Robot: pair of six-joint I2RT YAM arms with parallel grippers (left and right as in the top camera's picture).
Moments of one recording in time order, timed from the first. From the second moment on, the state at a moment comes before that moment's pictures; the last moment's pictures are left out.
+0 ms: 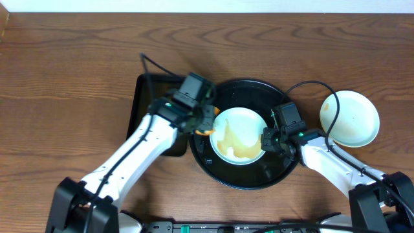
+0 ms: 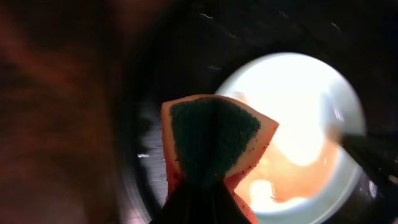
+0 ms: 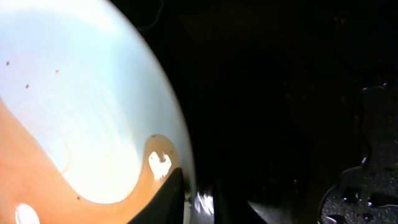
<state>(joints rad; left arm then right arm) -0.50 1.54 1.11 -0.71 0.06 -0.42 0.37 1.53 0.67 -0.35 -0.08 0.52</state>
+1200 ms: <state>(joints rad) 0.10 1.90 1.11 -0.67 0.55 -0.24 0.37 1.29 0.80 -0.35 0.20 0.12</state>
